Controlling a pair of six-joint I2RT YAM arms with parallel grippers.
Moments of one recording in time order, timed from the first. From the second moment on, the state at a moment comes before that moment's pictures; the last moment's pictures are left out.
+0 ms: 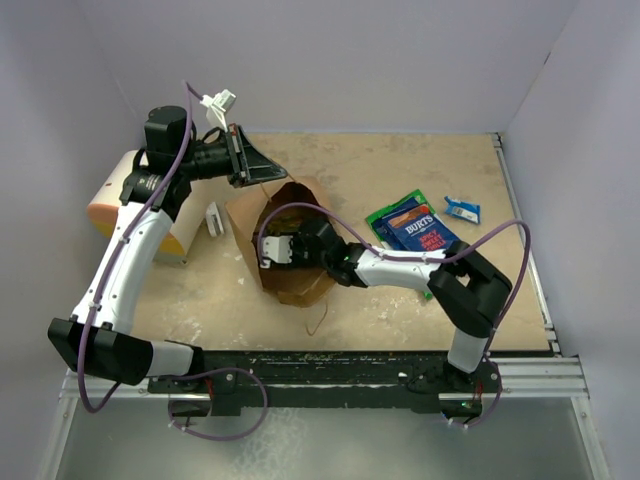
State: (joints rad) left arm -0.20 1.34 1.49 -0.44 0.92 -0.79; right arm 0.95 1.79 1.06 0.17 0.05 -0.82
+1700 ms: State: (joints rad) left arm -0.19 1.32 1.47 -0.48 0.89 -0.76; right arm 0.94 1.12 1.20 -0.37 -0.25 -0.55
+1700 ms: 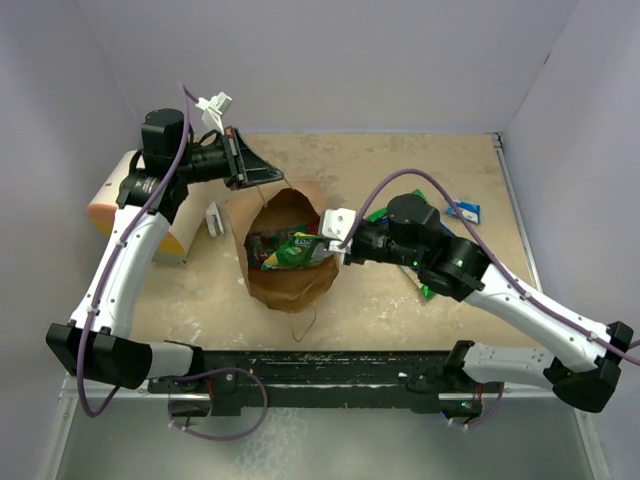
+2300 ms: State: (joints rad) left arm -0.19 1.31 1.46 -0.47 0.89 -0.76; right arm 0.94 0.91 1.22 -0.08 0.45 -0.43
